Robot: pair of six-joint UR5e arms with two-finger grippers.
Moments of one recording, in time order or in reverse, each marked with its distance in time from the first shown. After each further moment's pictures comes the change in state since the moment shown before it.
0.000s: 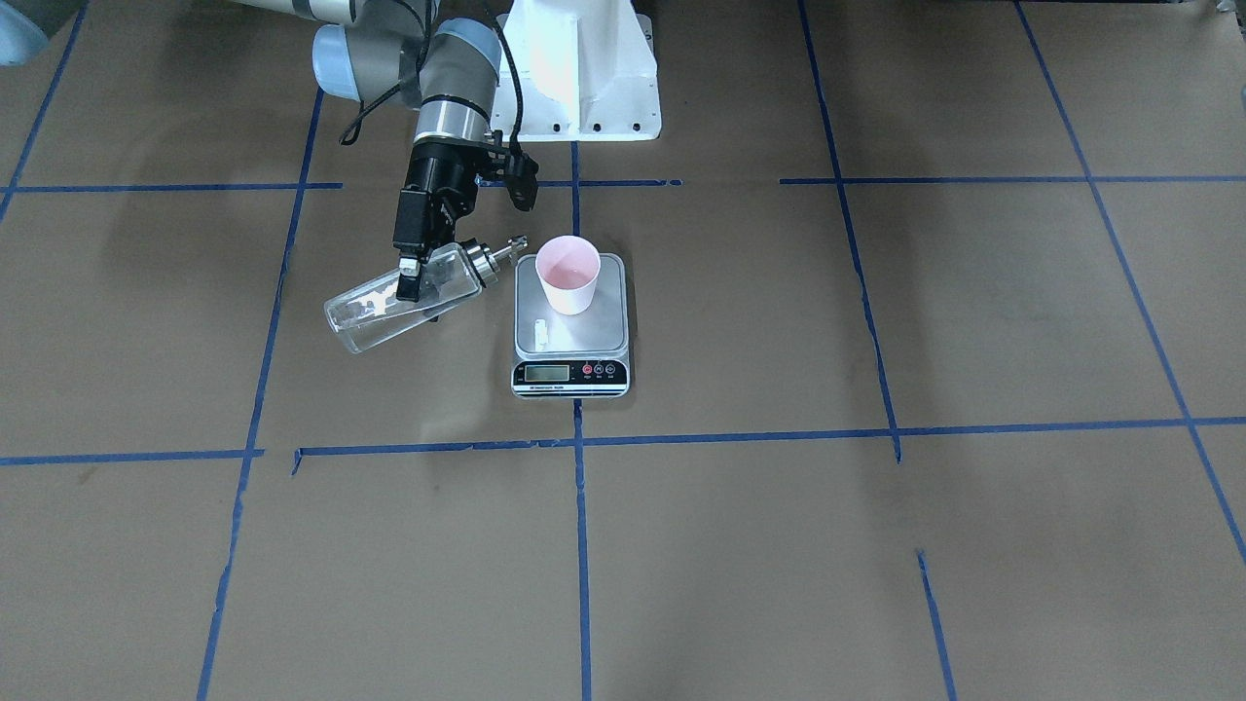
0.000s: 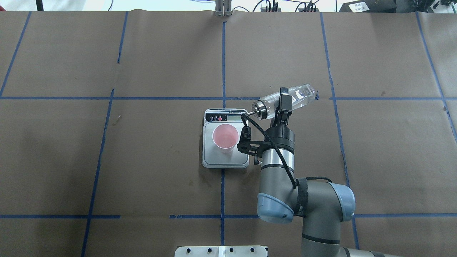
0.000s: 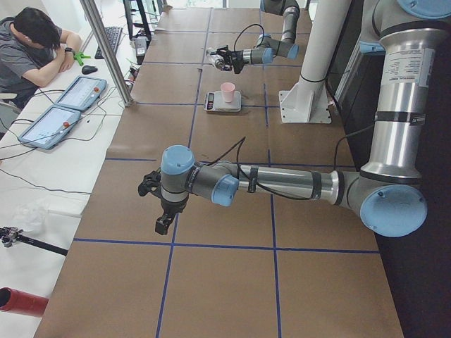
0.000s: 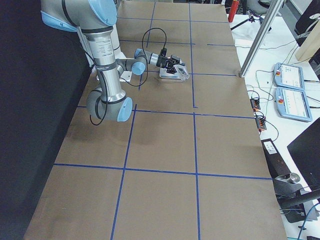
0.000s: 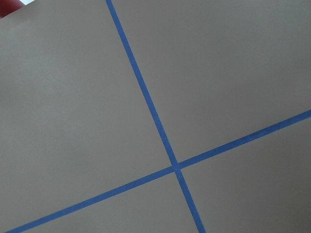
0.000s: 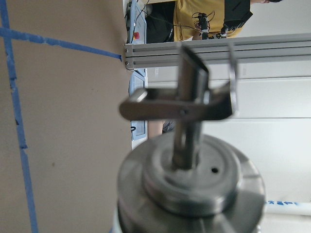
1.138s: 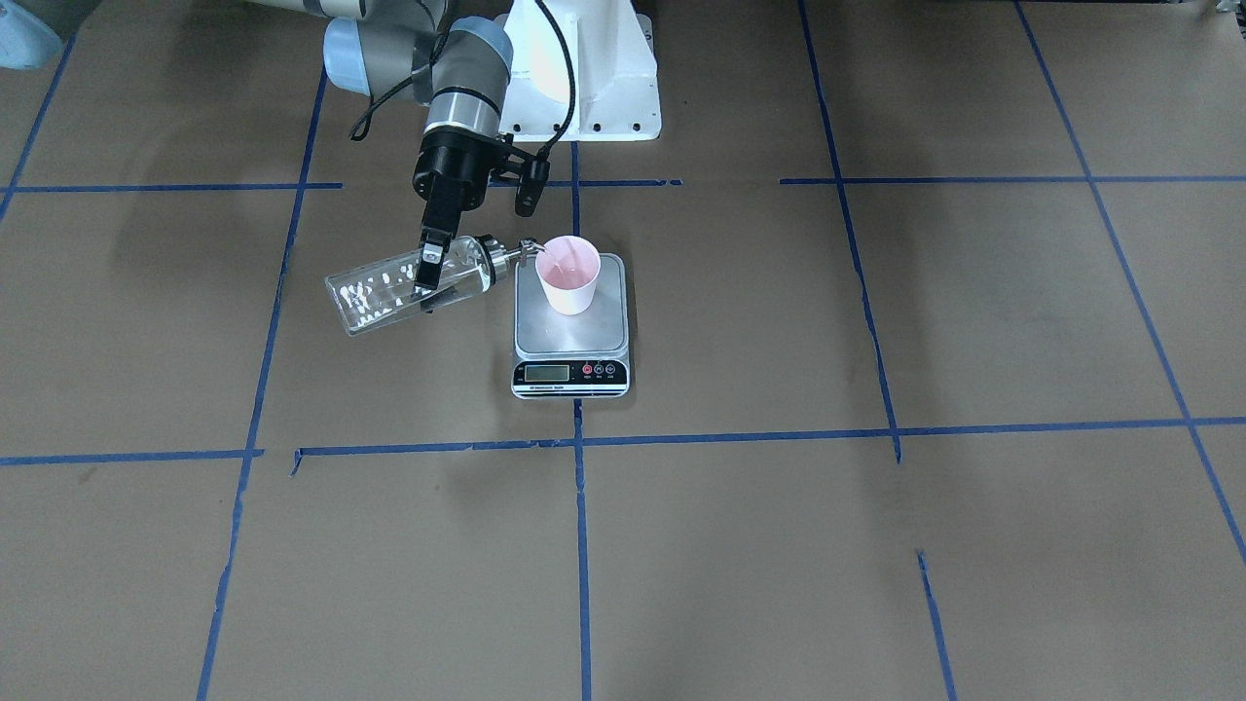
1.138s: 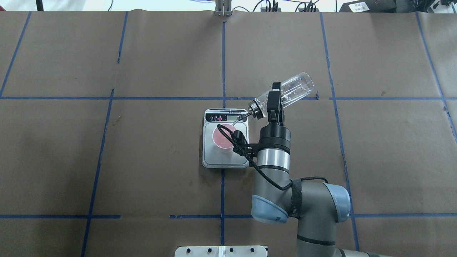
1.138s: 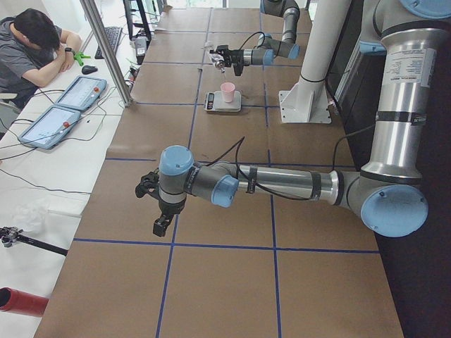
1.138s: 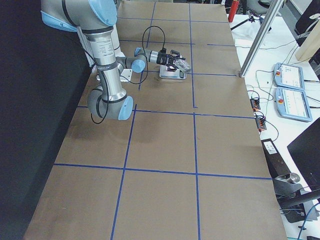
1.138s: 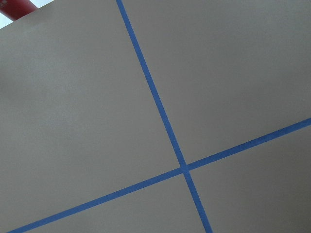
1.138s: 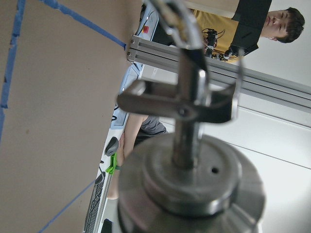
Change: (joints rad) left arm -0.018 -0.007 0.006 0.003 0.000 0.000; right arm -0.005 0.025 0.000 -0.037 -0.085 -0.297
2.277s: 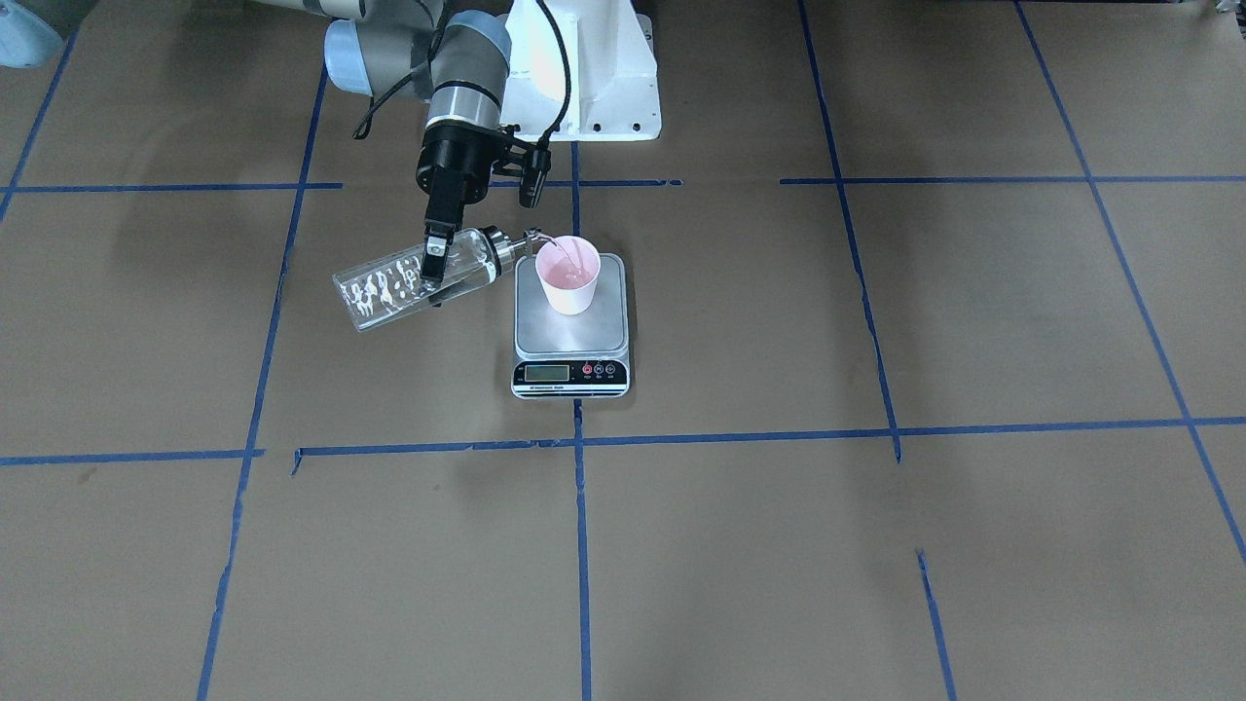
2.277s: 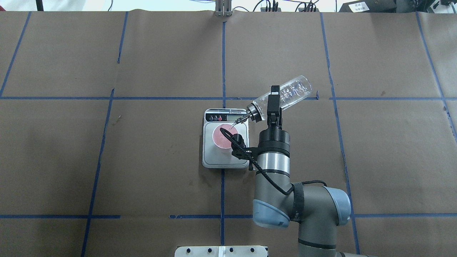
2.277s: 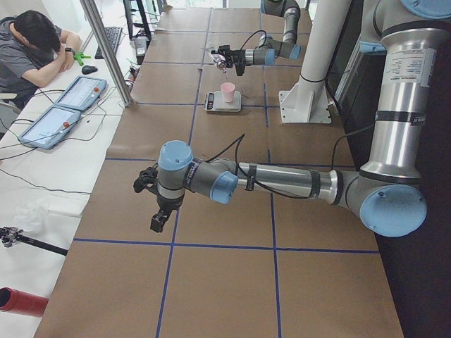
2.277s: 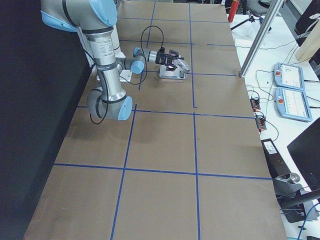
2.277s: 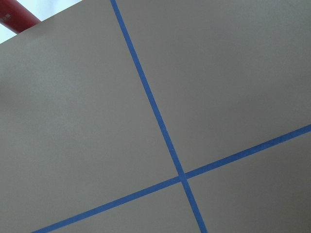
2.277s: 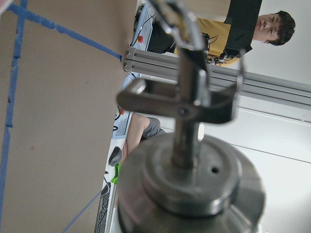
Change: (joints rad) left arm -0.006 -0.006 -0.020 0.001 0.000 -0.001; right arm -0.017 -0.011 -0.011 0.086 0.004 0.043
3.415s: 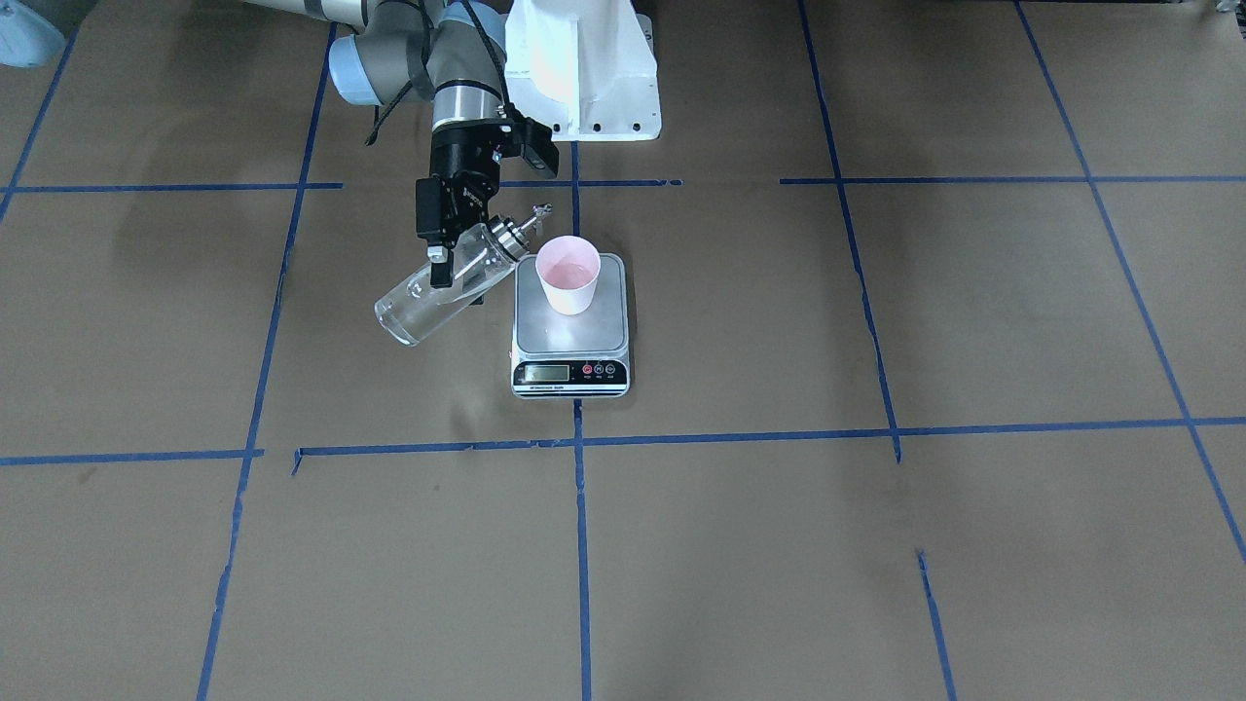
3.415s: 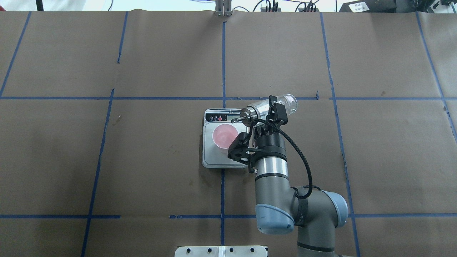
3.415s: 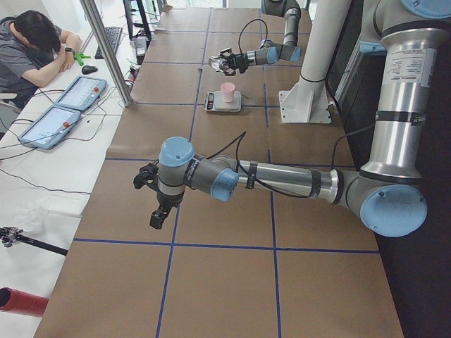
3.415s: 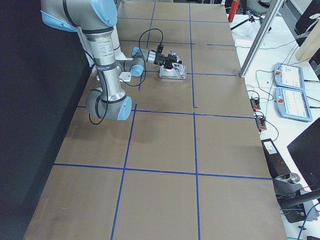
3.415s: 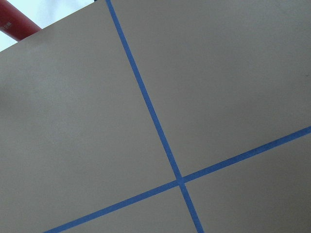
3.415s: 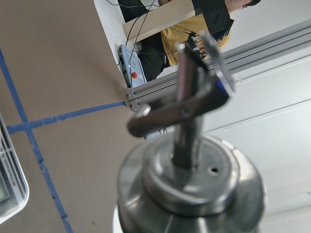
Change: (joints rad) left arm -0.001 0.001 -0.024 0.009 0.000 0.000; right arm -0.015 -0.003 -0.024 0.268 0.134 0.387
